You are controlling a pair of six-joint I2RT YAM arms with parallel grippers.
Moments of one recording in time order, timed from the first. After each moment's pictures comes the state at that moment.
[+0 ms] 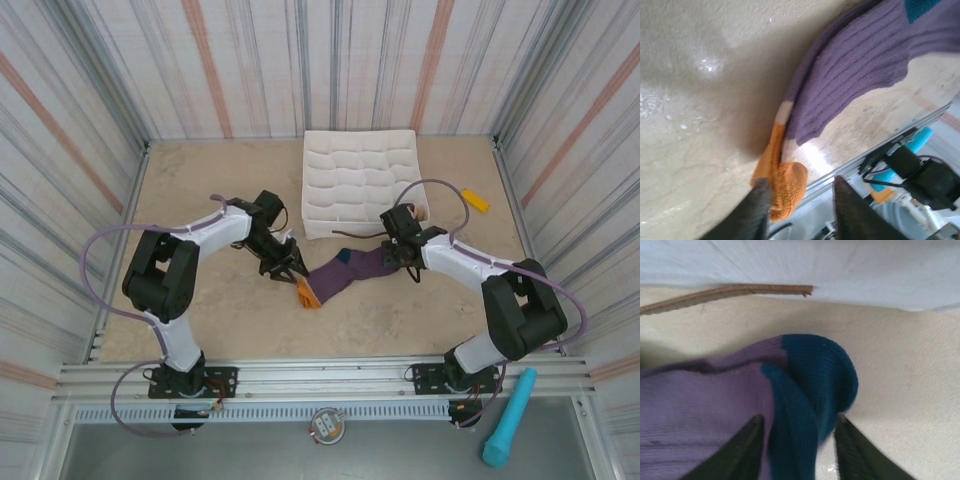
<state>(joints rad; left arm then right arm) -0.48 1.81 1.19 -0.90 0.70 -0.56 0.48 1.50 0.84 -0.49 0.22 0.38</state>
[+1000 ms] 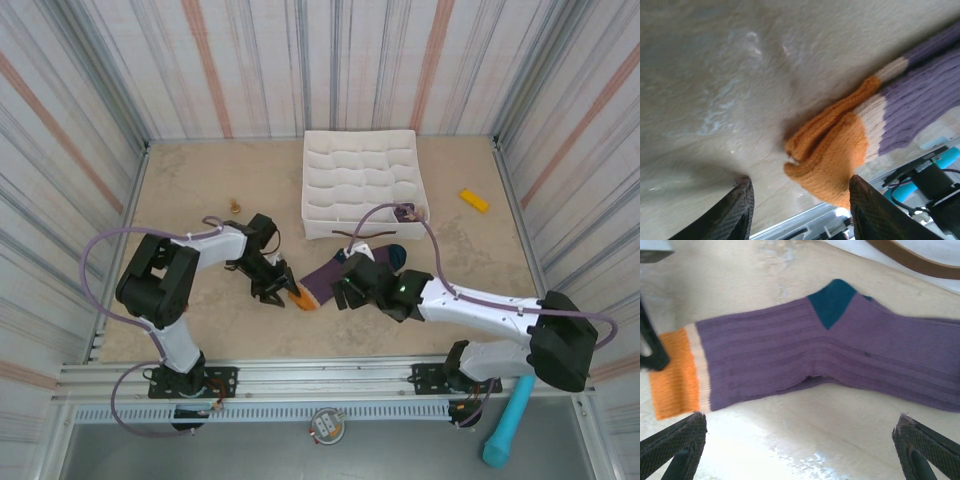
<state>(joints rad) -0.47 1.76 0.95 -0.75 0.67 -0.69 1.05 1.24 0.74 -0.45 0.37 0.52</state>
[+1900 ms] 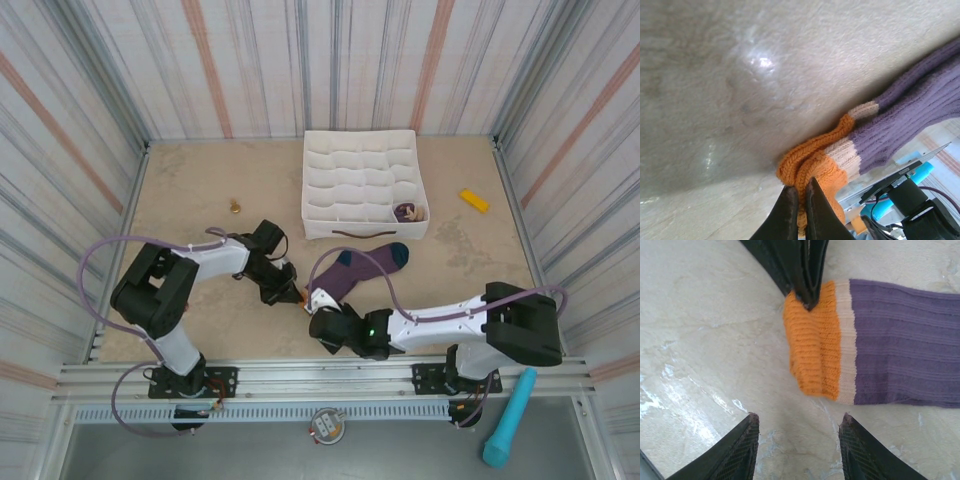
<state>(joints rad) -0.55 1.70 0.85 -0.53 0.66 -0.93 1.40 1.45 0.66 -0.18 0.45 0.42</state>
